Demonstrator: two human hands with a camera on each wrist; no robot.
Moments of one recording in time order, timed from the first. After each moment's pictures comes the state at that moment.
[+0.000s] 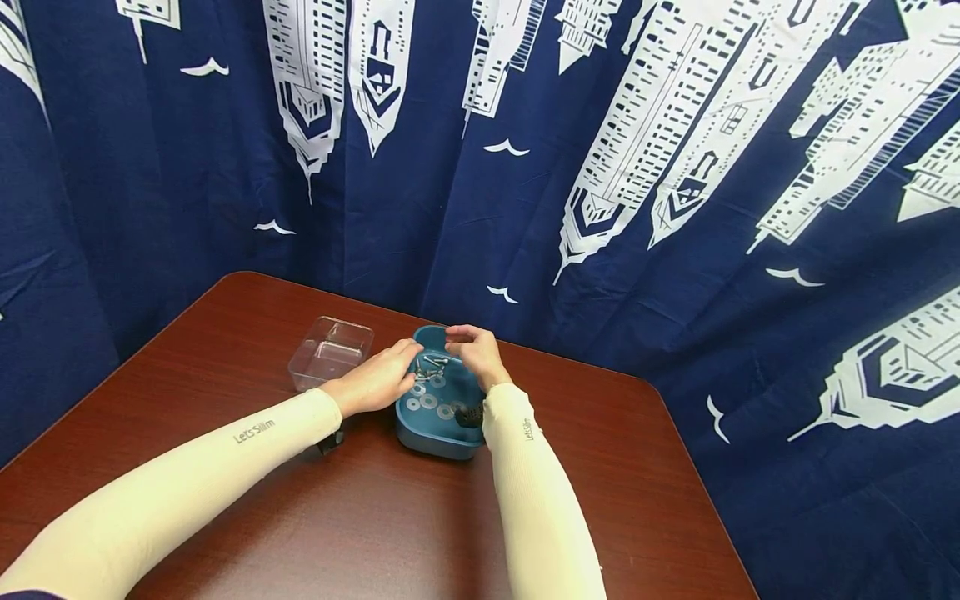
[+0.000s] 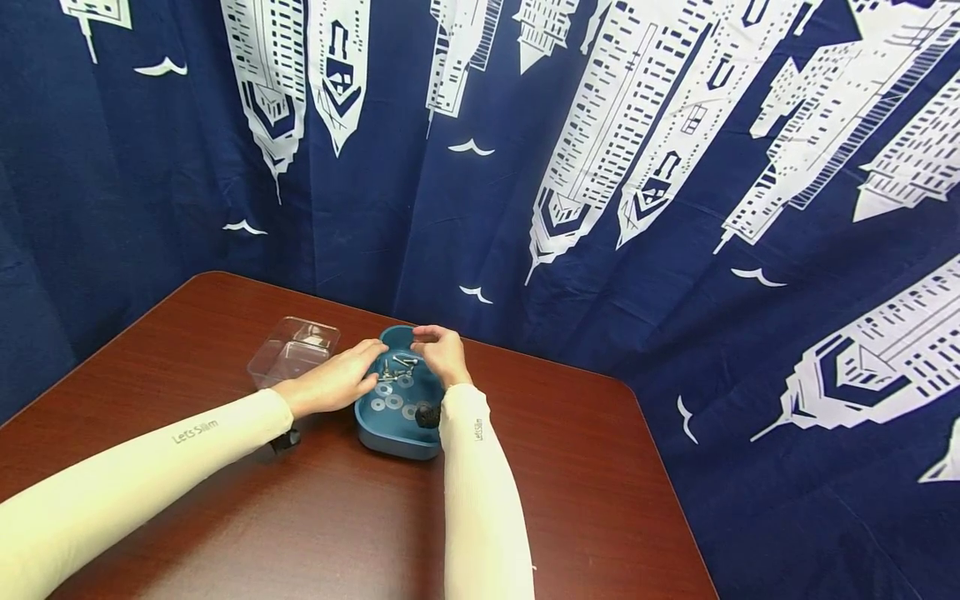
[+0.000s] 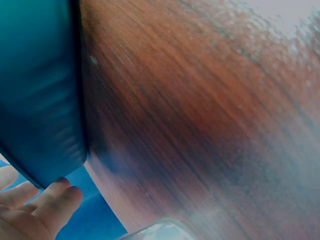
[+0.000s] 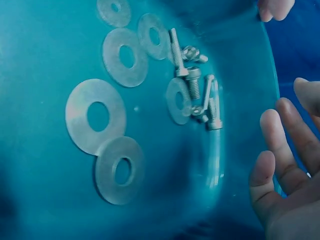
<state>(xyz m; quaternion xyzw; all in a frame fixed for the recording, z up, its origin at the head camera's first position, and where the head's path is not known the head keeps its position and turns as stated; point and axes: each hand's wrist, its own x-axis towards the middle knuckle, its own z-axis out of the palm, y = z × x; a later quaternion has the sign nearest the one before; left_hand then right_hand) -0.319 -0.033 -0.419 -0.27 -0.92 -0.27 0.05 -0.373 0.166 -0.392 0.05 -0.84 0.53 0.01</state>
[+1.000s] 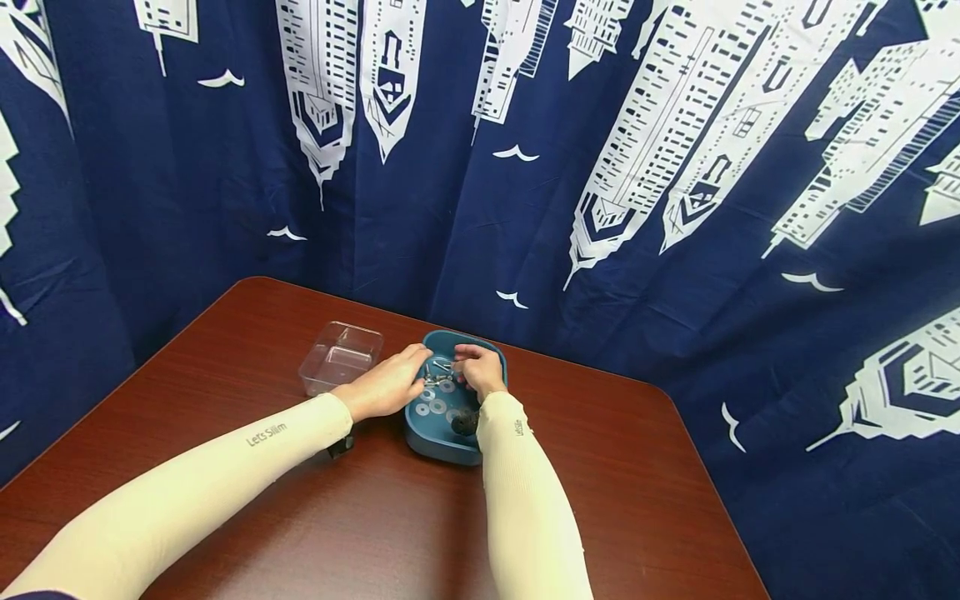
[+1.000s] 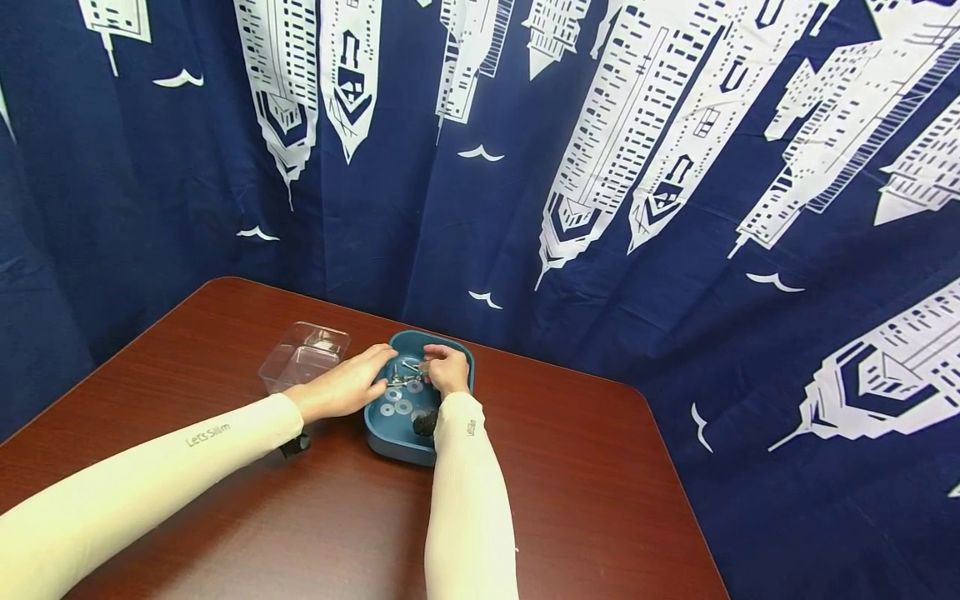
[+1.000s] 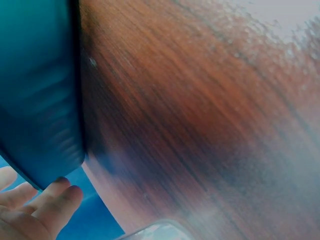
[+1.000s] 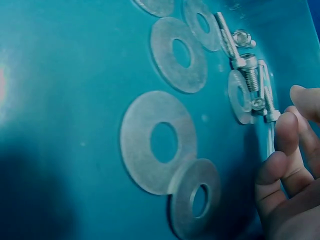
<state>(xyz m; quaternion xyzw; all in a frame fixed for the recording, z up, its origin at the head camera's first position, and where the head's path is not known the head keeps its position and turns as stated) -0.320 -0.033 -0.421 -0.27 -0.92 -0.27 0.05 -0.386 0.160 -0.428 -0.05 -0.84 0.53 0.00</state>
